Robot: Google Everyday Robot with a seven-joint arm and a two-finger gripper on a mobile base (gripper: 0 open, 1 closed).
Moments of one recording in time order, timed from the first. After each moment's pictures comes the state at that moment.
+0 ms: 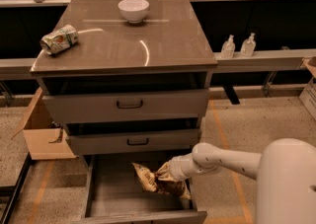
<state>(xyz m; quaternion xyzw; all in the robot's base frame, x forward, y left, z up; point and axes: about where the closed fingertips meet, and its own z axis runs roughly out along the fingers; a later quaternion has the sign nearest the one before) 0.561 -0.019 0.337 -0.71 0.60 0.19 0.32</state>
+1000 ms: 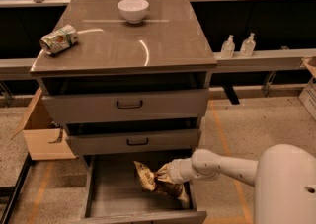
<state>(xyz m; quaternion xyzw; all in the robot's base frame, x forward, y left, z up) 0.575 -0.016 0.307 -0.68 0.63 0.18 0.34</state>
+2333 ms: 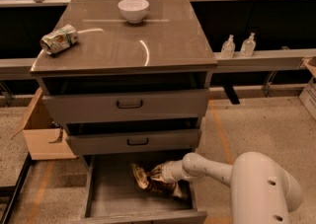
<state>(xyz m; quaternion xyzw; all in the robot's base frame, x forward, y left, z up) 0.616 0.012 0.229 -0.67 0.62 0.17 0.37</state>
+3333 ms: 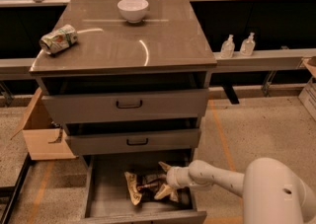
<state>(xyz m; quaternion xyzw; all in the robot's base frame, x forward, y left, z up) 0.596 -0.008 0.226 -0.62 0.67 0.18 0.37</state>
